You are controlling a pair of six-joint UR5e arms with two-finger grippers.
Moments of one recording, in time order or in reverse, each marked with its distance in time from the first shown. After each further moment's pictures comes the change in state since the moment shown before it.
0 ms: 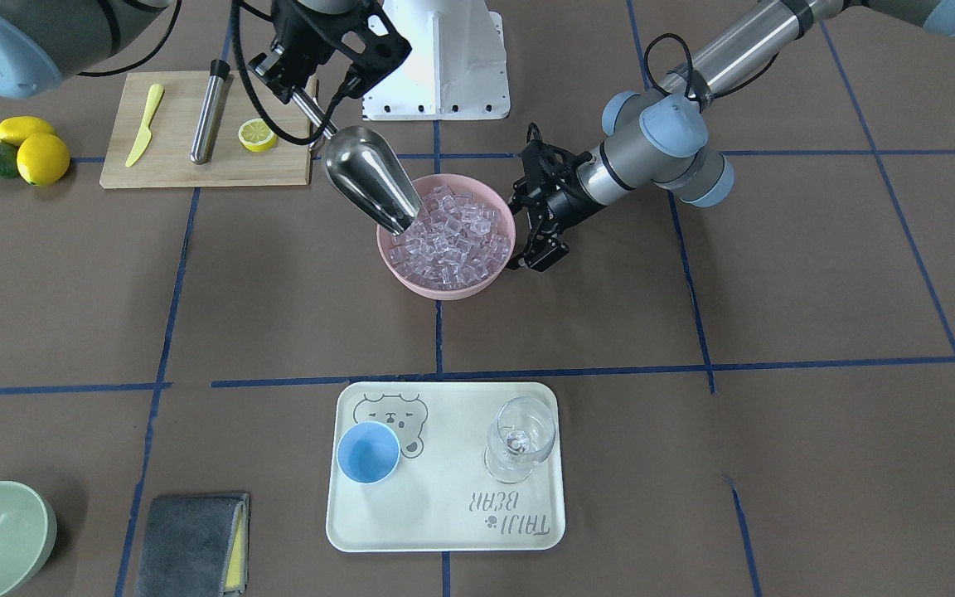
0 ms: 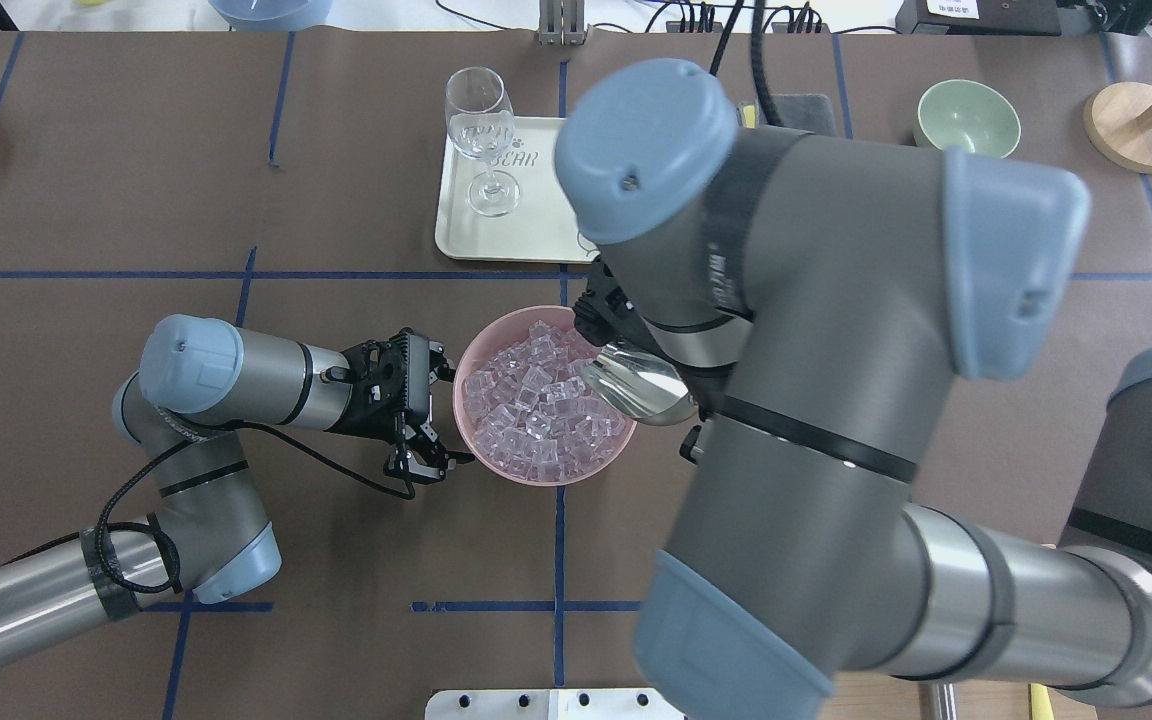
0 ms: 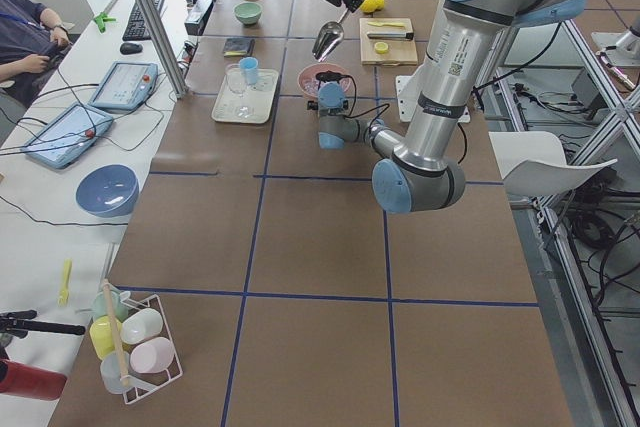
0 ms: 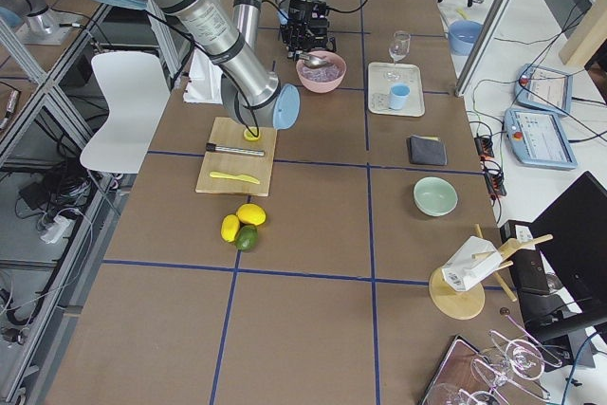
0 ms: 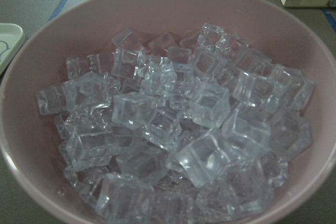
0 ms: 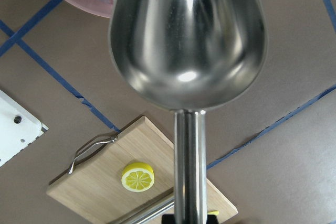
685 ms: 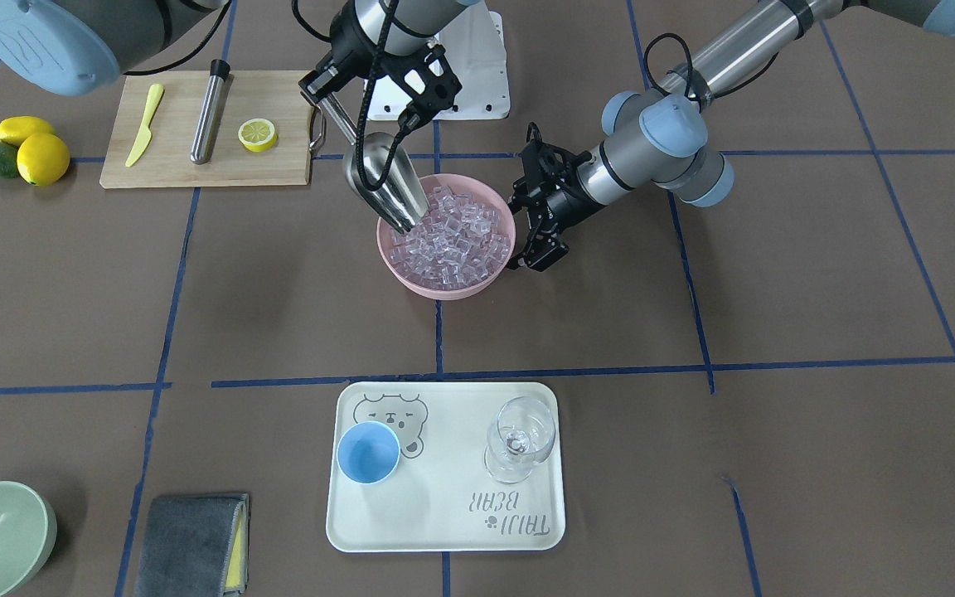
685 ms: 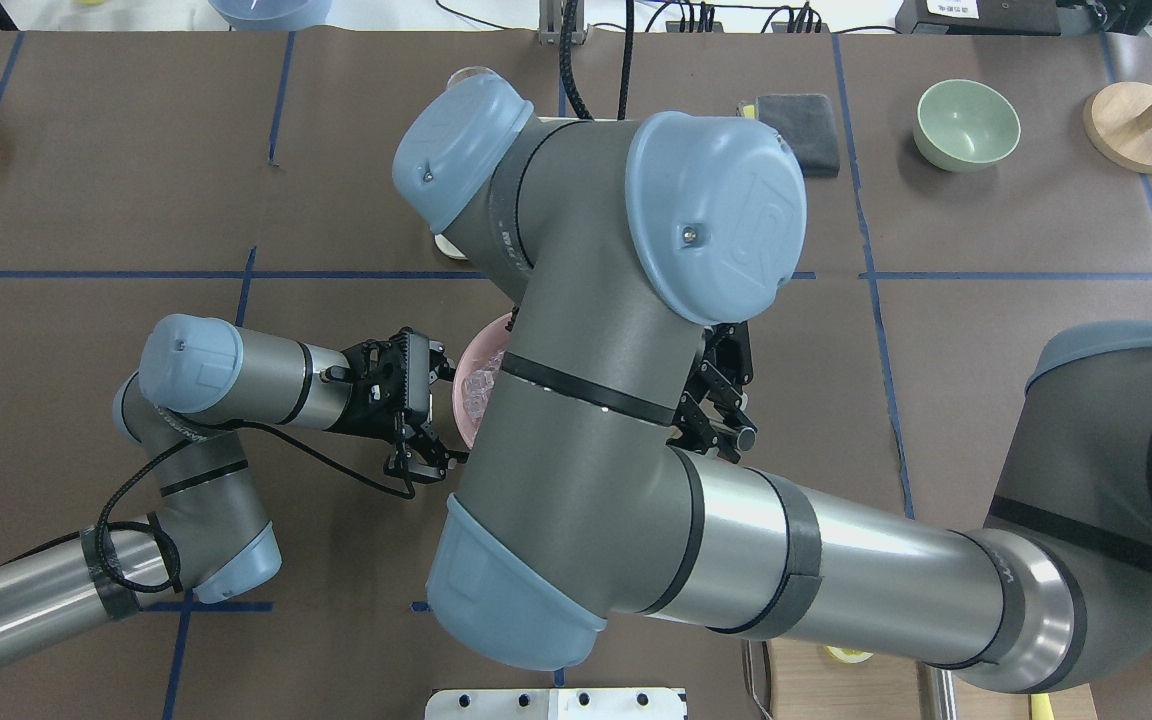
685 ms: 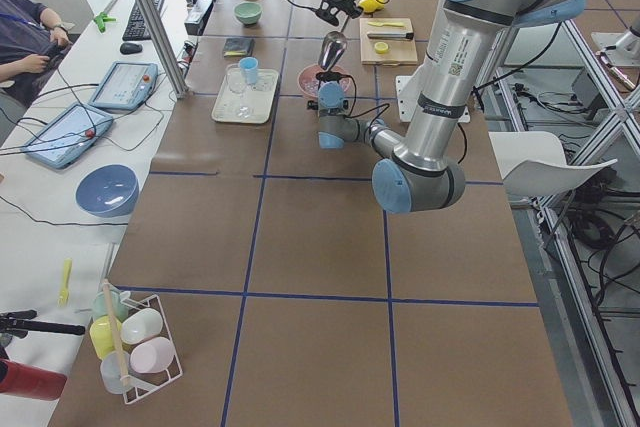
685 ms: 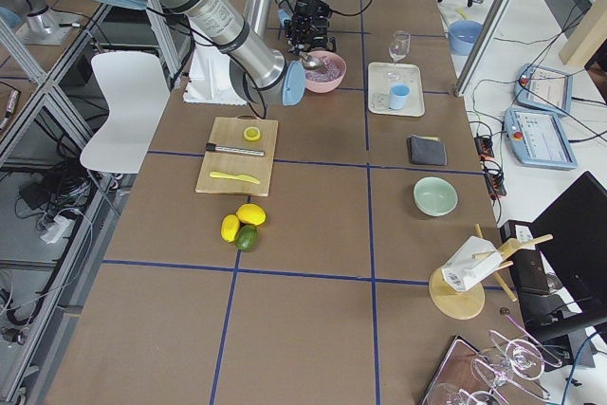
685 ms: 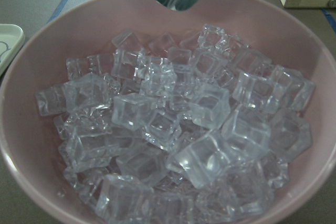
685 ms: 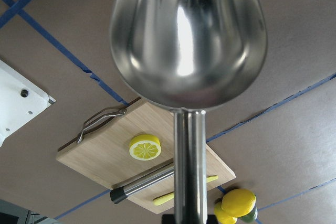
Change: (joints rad) left arm 0.000 0.000 0.001 -0.006 0.000 0.000; right arm -0.031 0.120 -0.222 -0.100 -0.001 -0.072
